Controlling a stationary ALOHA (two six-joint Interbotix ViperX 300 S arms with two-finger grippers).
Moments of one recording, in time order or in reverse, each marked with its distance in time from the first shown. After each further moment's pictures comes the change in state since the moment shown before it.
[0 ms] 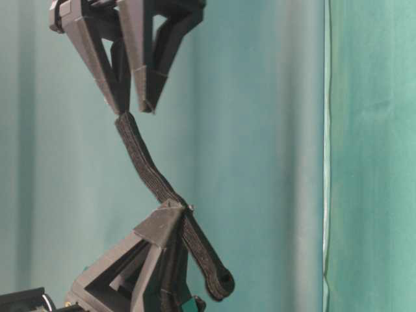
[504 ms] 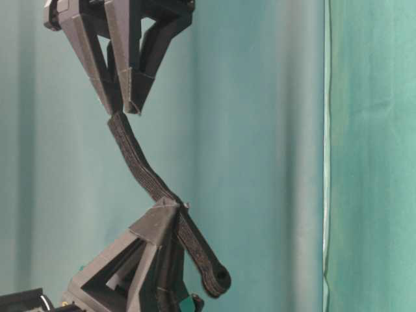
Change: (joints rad) left arm 0.000 0.000 0.000 0.000 -0.017 0.000; right arm -0.005 0.000 0.002 0.000 -0.034 -0.003
